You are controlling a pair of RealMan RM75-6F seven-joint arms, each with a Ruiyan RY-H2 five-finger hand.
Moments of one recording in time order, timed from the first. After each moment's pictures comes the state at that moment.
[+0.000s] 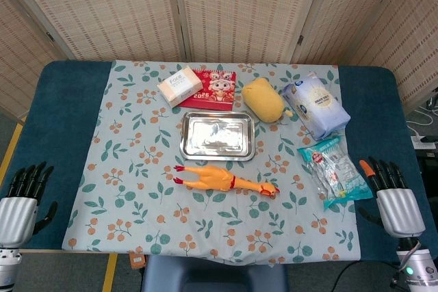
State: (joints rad) left arm -0.10 -1.19 -0.02 -1.54 1.58 1.58 0.12; right arm 0.08 -1.14 0.02 -1.62 -1.55 1.47 -0.14
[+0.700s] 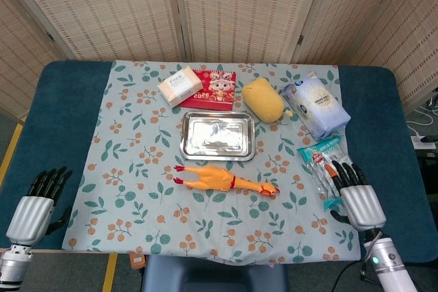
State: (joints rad) left arm -0.13 -1.18 0.00 -1.54 1.61 1.47 0.05; right arm 0.18 -1.20 0.05 -1.78 -1.42 1.25 -0.39
